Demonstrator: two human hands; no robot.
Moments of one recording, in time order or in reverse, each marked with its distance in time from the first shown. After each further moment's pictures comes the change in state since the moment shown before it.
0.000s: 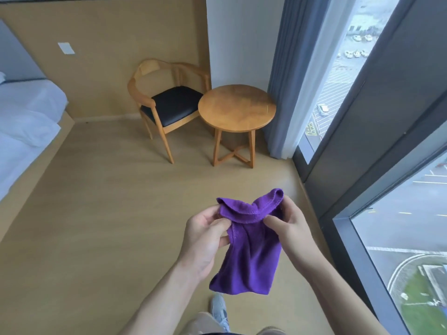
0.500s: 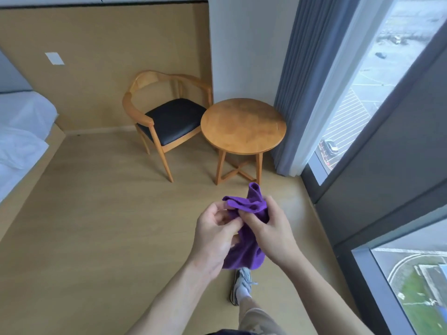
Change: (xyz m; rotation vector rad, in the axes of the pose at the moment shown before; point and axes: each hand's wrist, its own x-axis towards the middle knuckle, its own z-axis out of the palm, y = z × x) left_hand 0.188 0.082 -0.023 -0.033 0.111 -0.030; right_hand 0.204 -0.023 0.080 -0.190 0.033 -0.041
